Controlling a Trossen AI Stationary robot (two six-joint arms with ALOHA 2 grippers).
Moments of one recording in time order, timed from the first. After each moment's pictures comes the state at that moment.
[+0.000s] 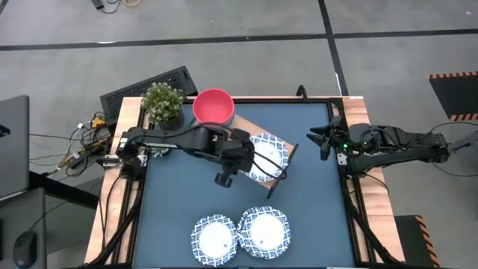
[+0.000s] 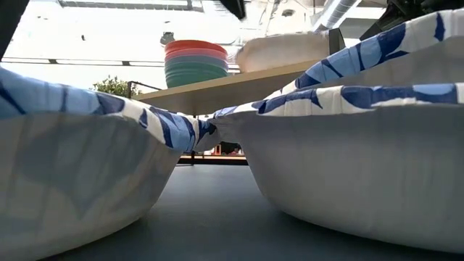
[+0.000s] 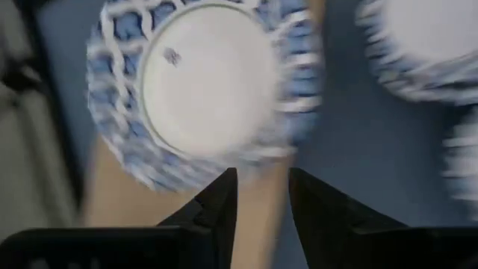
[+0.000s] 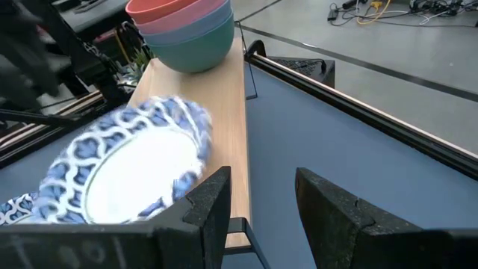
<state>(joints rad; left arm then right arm) -0.13 1.93 2.14 -1.26 -0.20 0.31 0.04 0.50 0.71 -0.64 0.47 0.49</state>
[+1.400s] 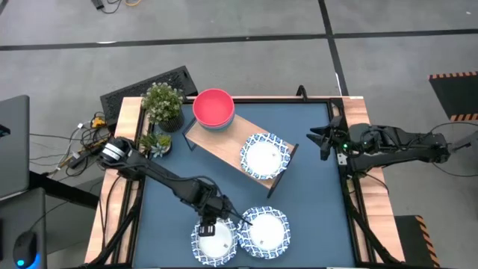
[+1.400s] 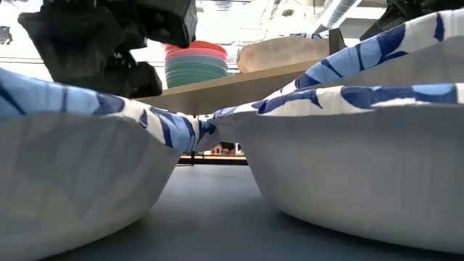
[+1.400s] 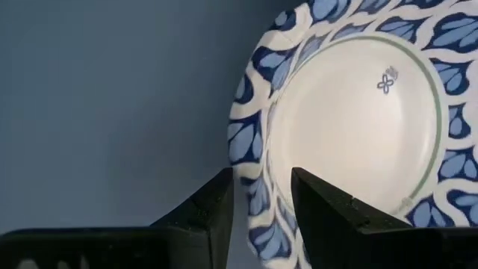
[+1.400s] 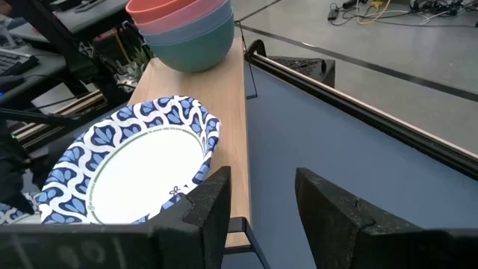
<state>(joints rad) -0.41 1.83 1.27 -0.66 0.13 -0.50 0.04 0.50 0.71 -0.64 0.47 0.49</state>
